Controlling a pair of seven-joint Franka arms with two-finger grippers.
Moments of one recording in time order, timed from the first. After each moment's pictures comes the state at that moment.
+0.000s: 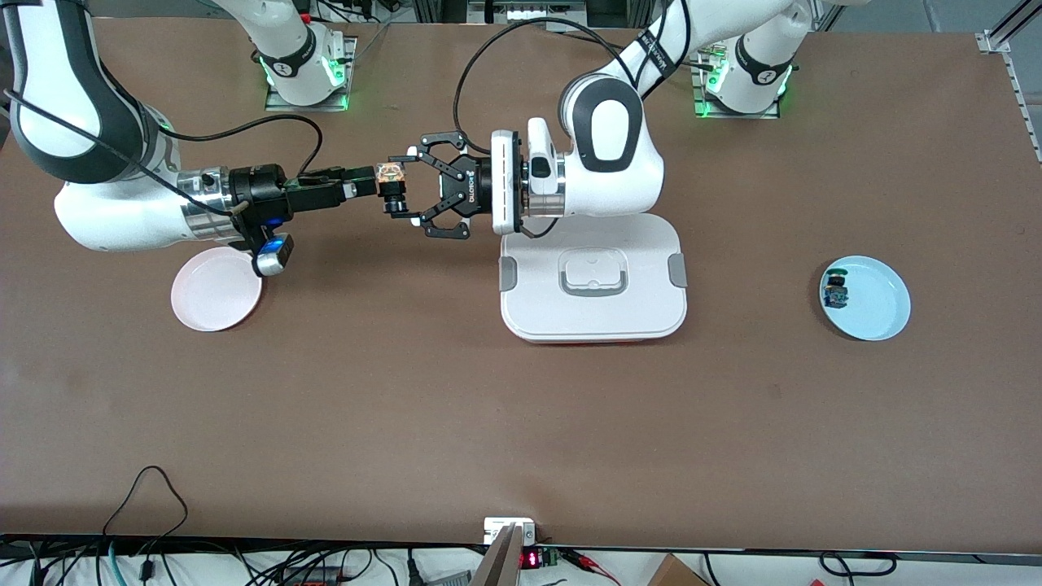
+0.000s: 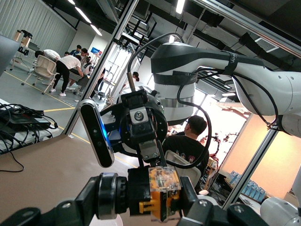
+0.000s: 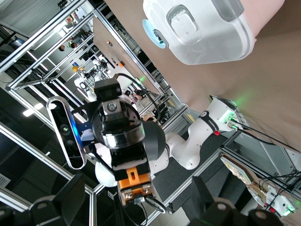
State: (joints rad) left arm -0.35 0.55 -0.51 -1.55 -1.90 2.40 1.82; right arm 0.11 0.18 0.02 -1.93 1.36 1.53 0.19
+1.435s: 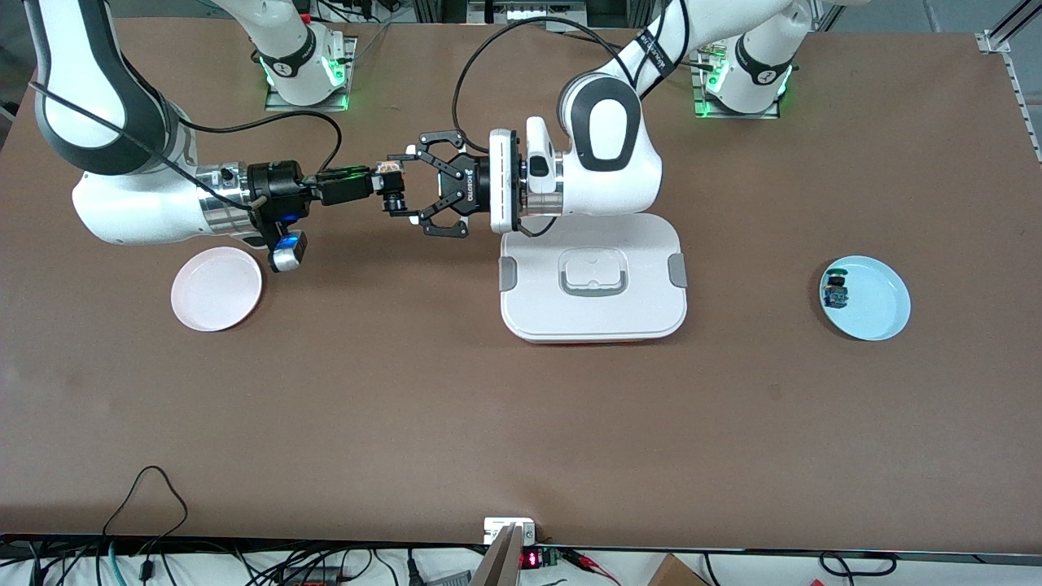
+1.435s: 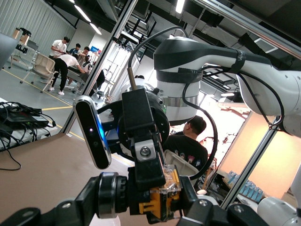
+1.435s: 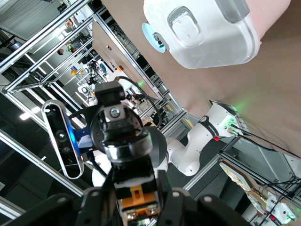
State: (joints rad) left arm -0.35 0.55 -0.51 -1.55 -1.90 2.40 1.80; right arm 0.14 0.16 0.03 -1.94 1.36 1.59 0.18
